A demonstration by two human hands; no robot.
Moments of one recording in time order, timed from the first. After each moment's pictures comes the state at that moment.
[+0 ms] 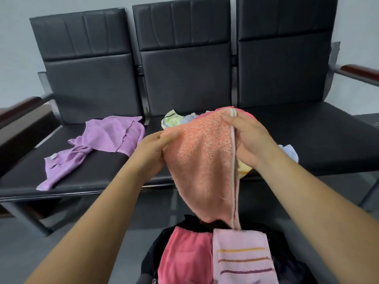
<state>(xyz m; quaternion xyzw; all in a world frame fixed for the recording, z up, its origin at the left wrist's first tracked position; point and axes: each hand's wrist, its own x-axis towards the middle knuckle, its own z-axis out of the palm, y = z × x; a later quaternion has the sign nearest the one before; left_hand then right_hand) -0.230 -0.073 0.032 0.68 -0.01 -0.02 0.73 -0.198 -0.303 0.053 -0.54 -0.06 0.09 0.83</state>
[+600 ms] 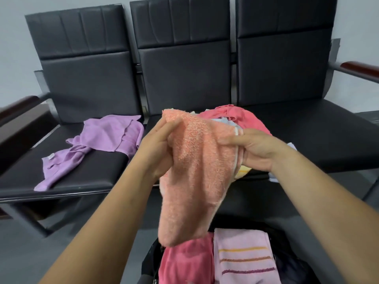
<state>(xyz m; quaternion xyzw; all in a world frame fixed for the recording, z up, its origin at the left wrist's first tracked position) -0.235 -0.098 0.048 0.55 -0.04 -0.01 0.83 -0.203 -0.327 0.043 -0.59 -0.08 0.26 0.76</state>
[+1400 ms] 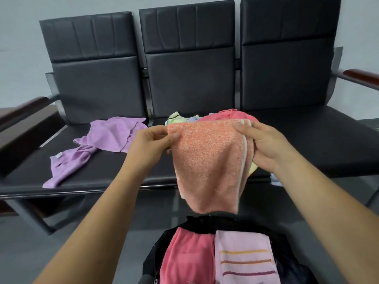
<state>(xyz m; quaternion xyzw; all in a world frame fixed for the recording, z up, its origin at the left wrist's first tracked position) -0.256 -0.065 0.048 0.77 -0.03 0.13 0.63 -0.212 -0.329 0.050 -0.57 -0.03 0.10 0.81</state>
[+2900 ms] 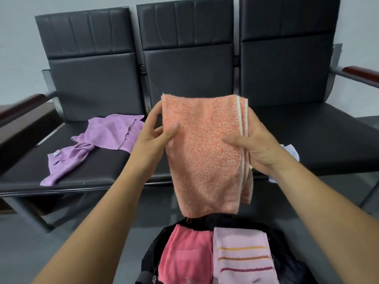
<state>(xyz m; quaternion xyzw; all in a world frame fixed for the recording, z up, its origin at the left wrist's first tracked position) -0.254 -0.077 0.045 0.68 -0.12 0.10 0.72 -0.227 -0.322 0.047 -0.61 -0.23 0.07 0.75</state>
